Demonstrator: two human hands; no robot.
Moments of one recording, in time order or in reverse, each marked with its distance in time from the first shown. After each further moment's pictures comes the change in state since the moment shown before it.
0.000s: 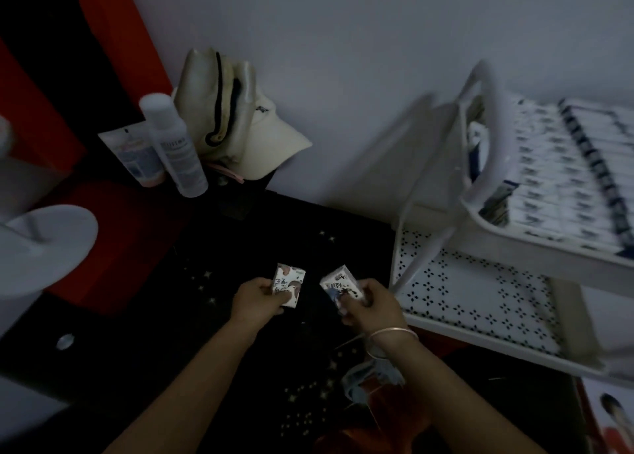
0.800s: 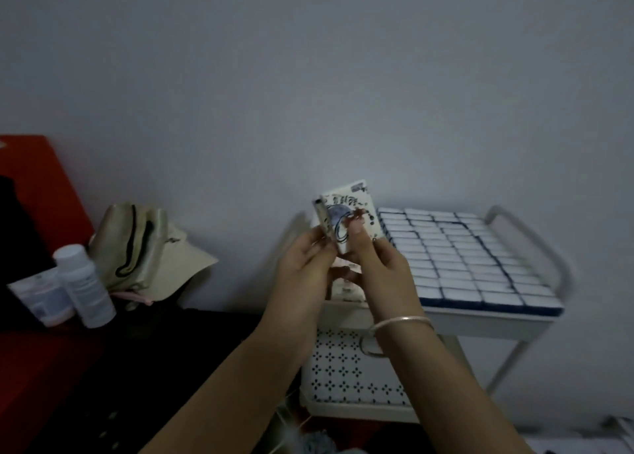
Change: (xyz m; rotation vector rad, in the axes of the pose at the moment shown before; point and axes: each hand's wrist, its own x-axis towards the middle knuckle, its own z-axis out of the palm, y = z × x) left_hand -0.237 0.243 0.114 -0.557 -0.504 0.628; right_hand -0.122 -0.191 -0.167 0.541 0.335 -0.480
